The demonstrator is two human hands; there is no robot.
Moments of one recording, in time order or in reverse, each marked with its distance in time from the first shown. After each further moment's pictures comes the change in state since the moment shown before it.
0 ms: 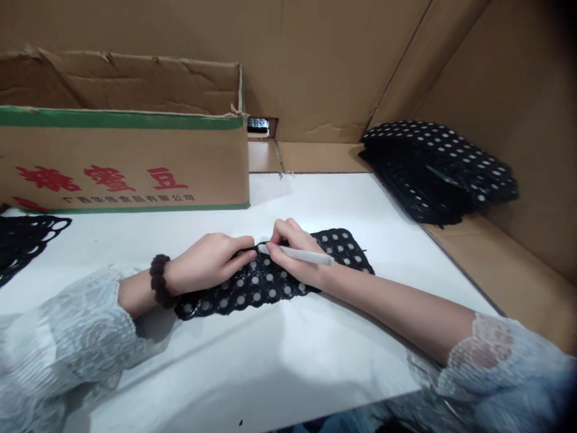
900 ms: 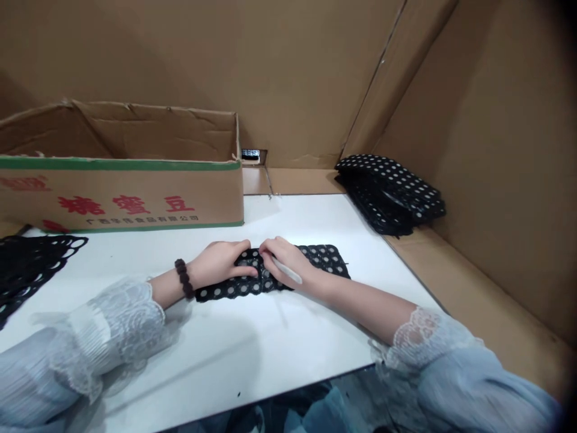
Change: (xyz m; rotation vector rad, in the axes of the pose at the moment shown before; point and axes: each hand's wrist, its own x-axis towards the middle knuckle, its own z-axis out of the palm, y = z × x) left_hand 0.008 -0.002 -0.003 0.110 0.051 0.023; right_hand -0.004 0.000 -0.003 -0.191 0.026 -0.092
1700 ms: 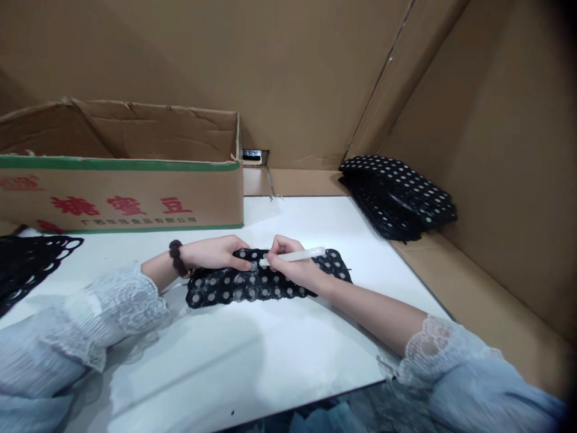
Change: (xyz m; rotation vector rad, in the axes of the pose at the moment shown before) left_hand 0.024 -0.015 -0.021 -0.581 -0.387 -0.031; right_hand 0.000 0.007 -0.007 0.680 0.015 0.319
